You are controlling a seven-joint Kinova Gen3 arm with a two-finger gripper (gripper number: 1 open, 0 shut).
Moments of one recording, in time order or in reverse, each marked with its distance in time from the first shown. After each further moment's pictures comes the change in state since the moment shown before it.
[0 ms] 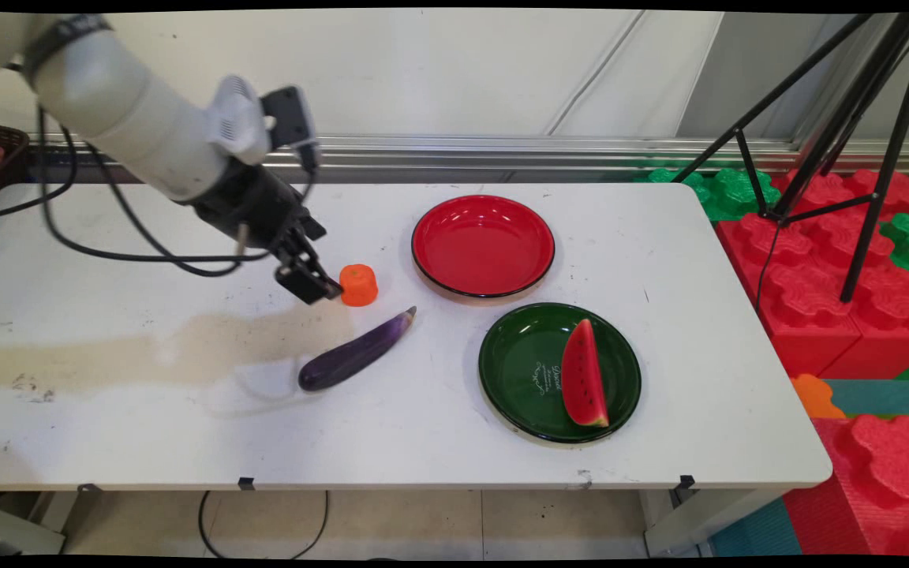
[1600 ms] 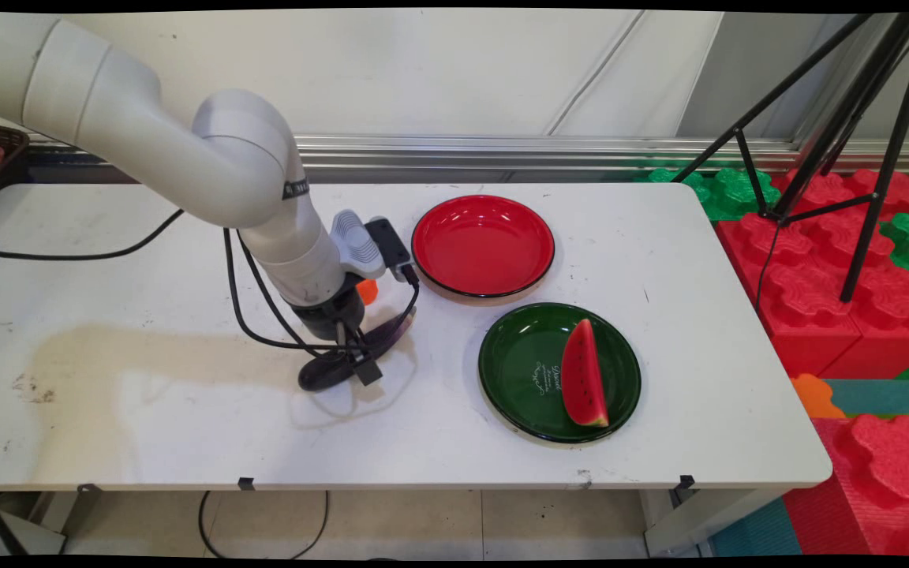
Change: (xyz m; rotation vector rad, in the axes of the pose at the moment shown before) arm 0.021 0.049 0.150 -0.002 -0.275 -0.170
